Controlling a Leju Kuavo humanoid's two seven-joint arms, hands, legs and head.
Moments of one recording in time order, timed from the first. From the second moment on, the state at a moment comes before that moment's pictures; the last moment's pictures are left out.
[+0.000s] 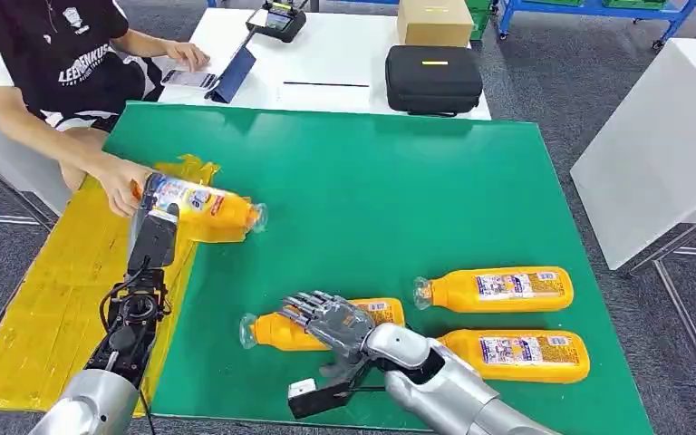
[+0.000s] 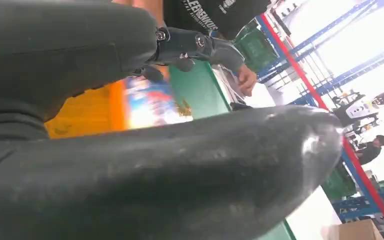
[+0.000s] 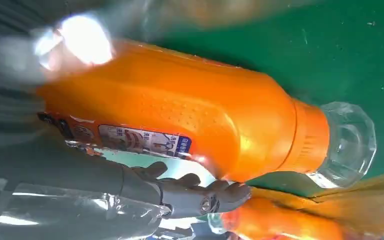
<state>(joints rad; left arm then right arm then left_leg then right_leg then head) -0.51 -0.13 0.15 -0.58 -0.53 0.22 -0.68 -0.43 -0.03 0.81 -0.80 1.03 0.04 -0.31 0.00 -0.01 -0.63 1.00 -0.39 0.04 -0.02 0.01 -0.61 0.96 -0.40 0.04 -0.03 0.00</state>
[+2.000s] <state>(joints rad) -0.49 -0.12 0.15 -0.58 -0.50 0.22 -0.66 -0.28 -0.05 0.57 -0.93 1.23 -0.08 -0.02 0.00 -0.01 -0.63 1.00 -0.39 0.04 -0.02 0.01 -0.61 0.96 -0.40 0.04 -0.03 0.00</state>
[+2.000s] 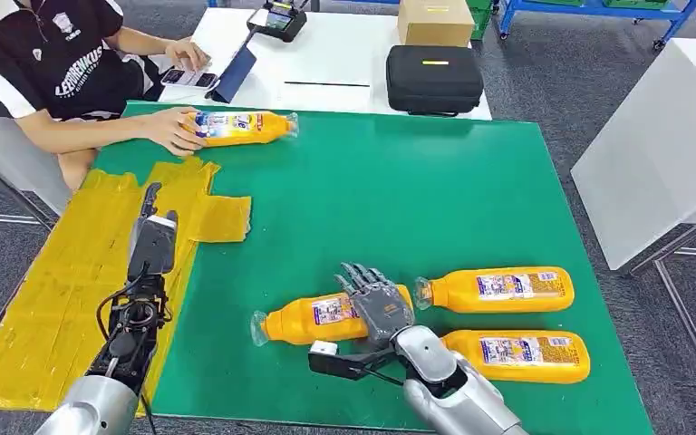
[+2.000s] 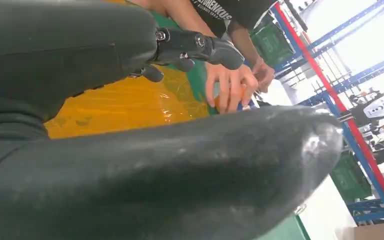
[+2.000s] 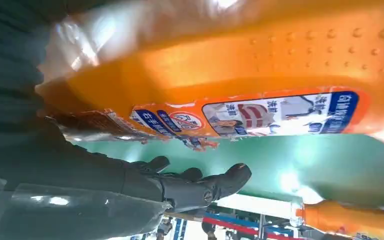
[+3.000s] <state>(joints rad) -0.49 -0.13 0.14 -0.58 -0.52 0.22 -0.65 -0.25 -0.07 0.51 -0.95 1.24 -0.05 -0.01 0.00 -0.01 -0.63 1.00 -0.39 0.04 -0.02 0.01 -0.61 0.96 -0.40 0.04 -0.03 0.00</state>
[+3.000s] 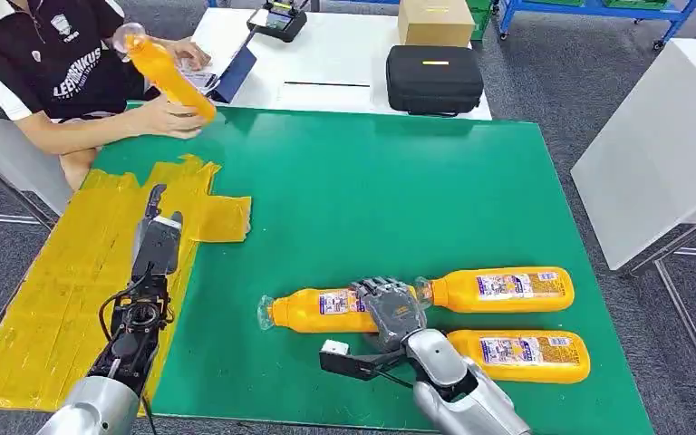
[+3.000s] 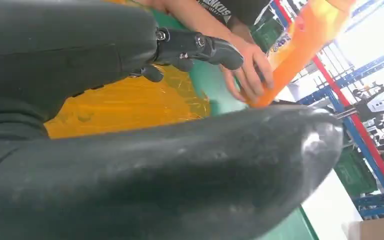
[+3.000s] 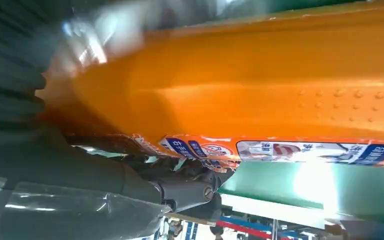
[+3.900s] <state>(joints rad) -0.49 -0.13 0.13 -0.59 -0.53 0.22 -0.64 -0.26 -0.07 0.51 -0.94 1.23 -0.07 -0.02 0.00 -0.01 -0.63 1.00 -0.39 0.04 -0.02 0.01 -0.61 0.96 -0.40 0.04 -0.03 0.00</state>
